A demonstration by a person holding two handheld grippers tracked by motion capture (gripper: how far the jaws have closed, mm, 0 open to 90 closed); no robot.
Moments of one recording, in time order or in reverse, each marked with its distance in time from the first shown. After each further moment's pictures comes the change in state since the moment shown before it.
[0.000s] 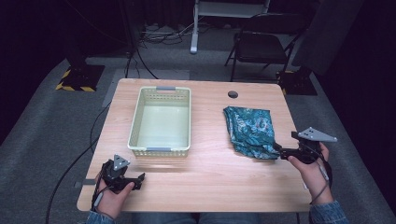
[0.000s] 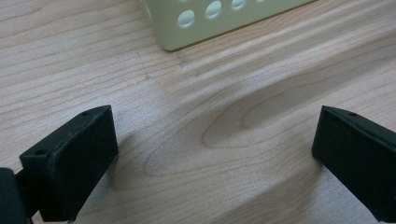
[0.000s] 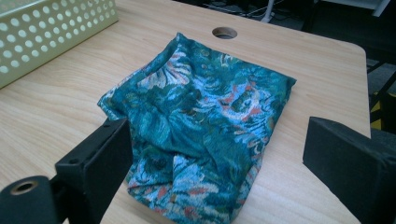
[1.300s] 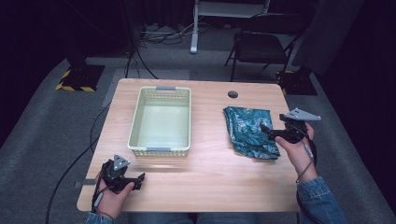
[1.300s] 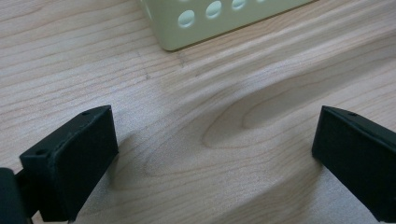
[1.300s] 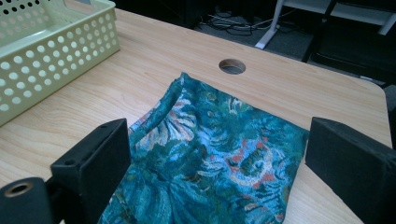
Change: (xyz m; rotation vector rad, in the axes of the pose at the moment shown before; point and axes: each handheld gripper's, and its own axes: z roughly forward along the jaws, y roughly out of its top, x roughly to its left) left arm 0.000 0.000 0.000 0.000 0.000 0.000; right arm 0.004 0.049 0.044 -0.023 0.017 -0.018
